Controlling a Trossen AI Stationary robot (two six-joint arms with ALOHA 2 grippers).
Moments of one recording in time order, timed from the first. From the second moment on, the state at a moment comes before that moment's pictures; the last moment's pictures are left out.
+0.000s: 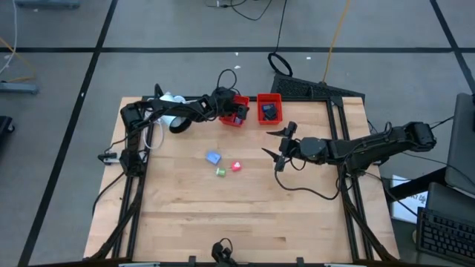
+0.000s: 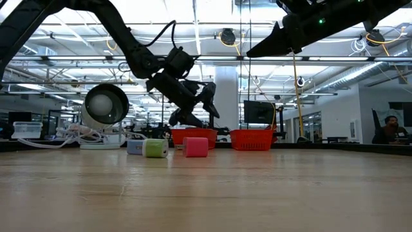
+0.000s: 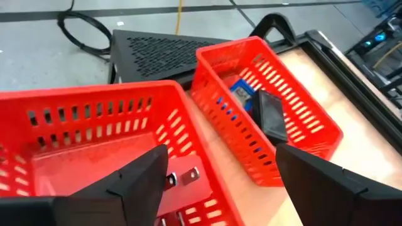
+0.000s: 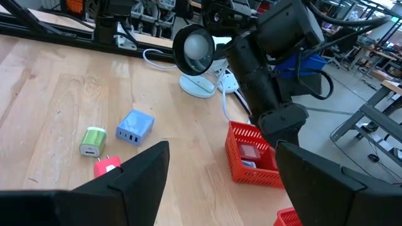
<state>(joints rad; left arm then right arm) 0.54 1.98 1.16 0.31 0.02 -0.53 0.07 1.15 0.59 0.30 0.47 -0.19</state>
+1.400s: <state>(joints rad) 0.36 1.48 1.04 -0.04 0.13 -0.21 0.07 1.15 0.59 0.25 0.28 -0.05</state>
